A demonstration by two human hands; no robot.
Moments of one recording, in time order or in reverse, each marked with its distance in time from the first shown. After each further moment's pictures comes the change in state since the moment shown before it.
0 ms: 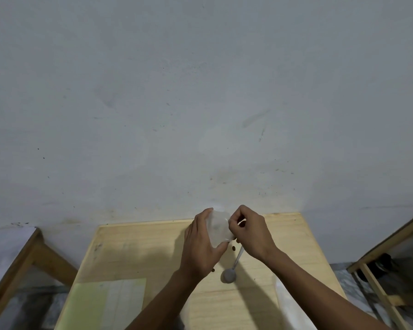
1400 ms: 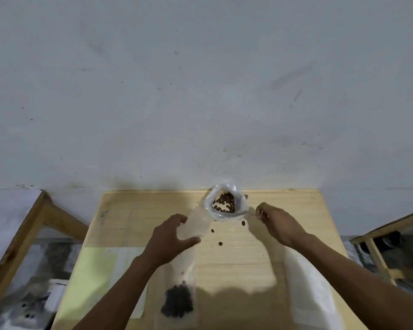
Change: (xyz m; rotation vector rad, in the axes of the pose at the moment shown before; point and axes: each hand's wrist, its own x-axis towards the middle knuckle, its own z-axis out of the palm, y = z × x) left_hand -0.023 -0.100 -0.047 0.148 -0.391 -0.381; right_hand 0.037 0.122 -0.017 -0.621 -0.394 -0.029
